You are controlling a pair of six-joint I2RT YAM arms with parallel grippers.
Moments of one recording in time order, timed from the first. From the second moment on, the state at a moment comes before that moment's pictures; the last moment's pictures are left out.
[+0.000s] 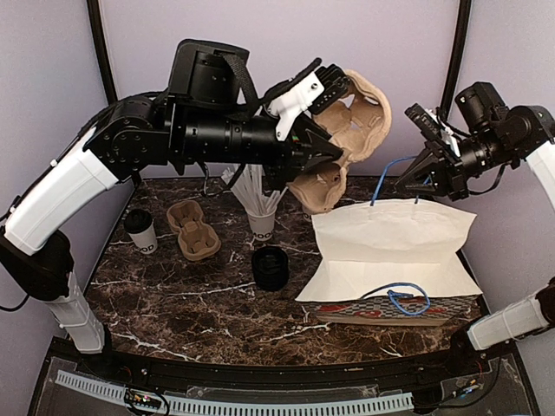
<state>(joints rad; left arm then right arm) -1.24 1.73 2.19 -0.75 -0.06 0.32 0.37 1.28 1.78 -1.45 -0.94 -0.72</state>
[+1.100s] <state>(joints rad) -1.23 1.64 2.14 -0.80 -0.18 0.33 0.65 1.55 1.92 -1.45 -1.02 -0.71</state>
